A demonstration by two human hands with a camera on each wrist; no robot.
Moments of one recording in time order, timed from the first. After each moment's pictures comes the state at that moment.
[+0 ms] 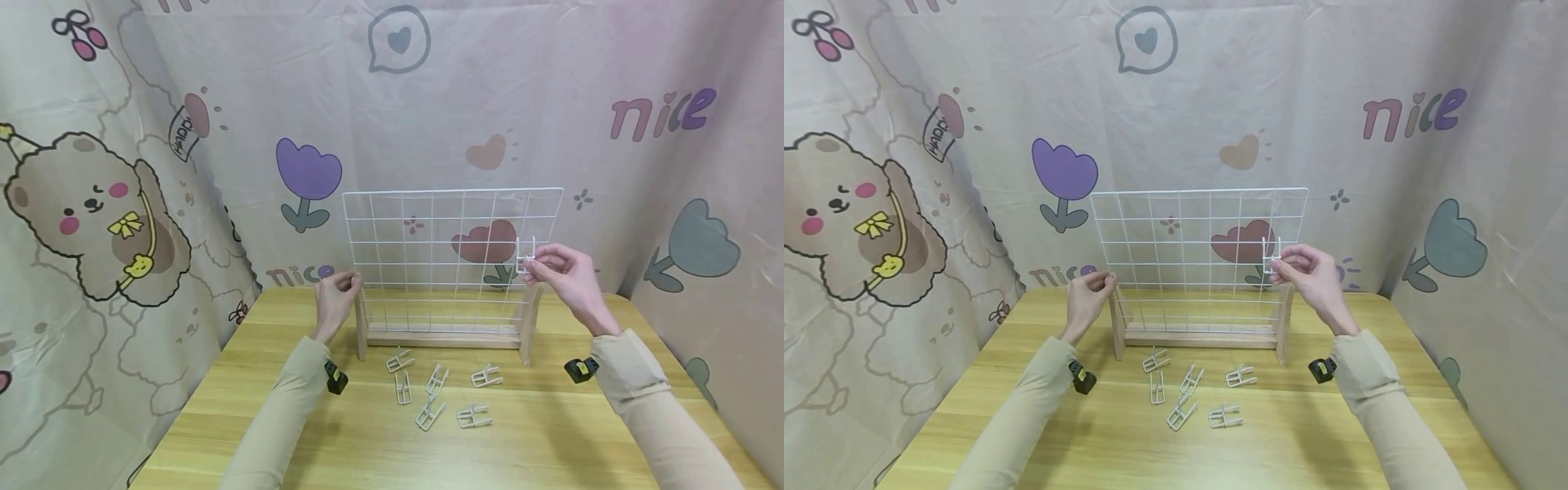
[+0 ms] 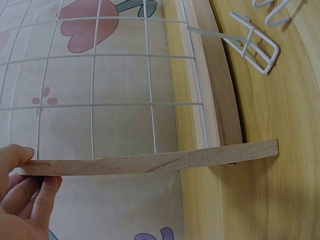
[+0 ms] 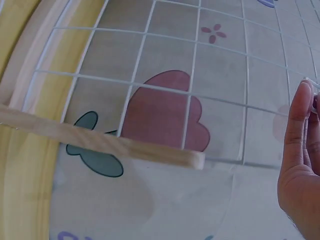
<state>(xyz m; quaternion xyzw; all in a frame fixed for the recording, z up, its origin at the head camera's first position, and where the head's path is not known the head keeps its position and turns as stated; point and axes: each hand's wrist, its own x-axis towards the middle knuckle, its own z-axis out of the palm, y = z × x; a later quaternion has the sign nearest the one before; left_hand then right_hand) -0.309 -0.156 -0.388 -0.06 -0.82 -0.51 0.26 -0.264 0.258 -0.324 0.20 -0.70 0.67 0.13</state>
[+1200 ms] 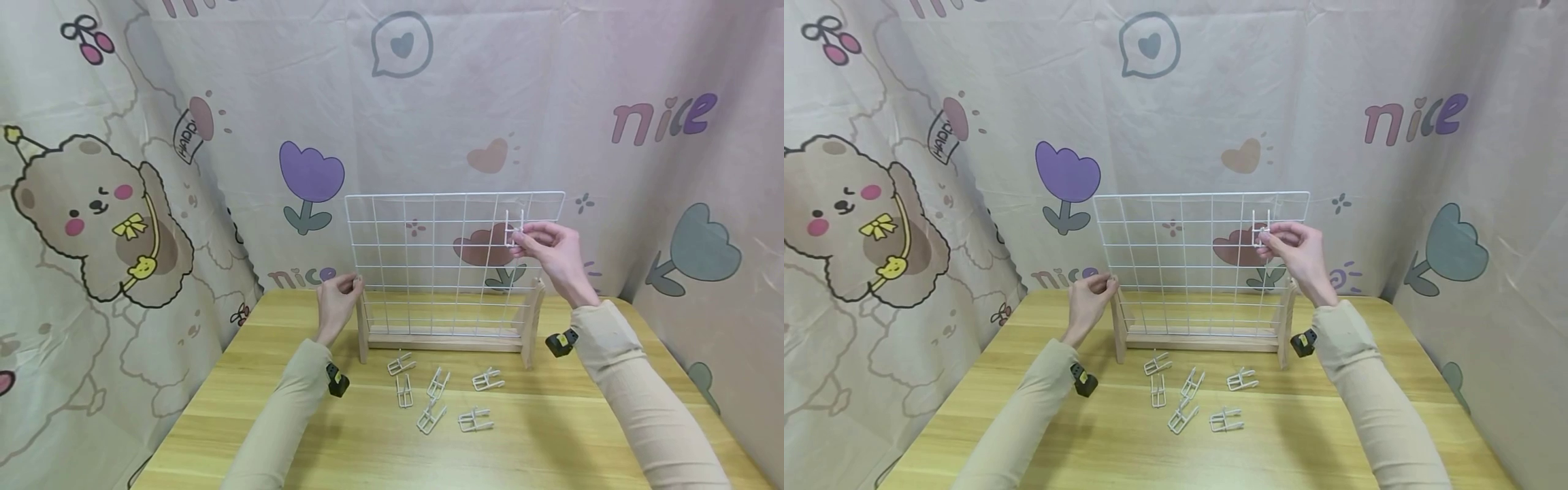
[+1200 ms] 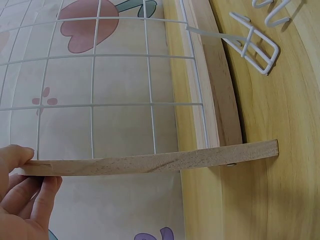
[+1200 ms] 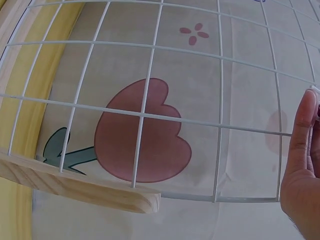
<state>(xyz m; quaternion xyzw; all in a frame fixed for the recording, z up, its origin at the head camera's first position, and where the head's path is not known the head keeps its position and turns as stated) -0.309 -0.156 -0.390 -0.07 -0.82 -0.51 0.27 -0.295 0.233 -0.293 0.21 -0.63 0.73 0.15</state>
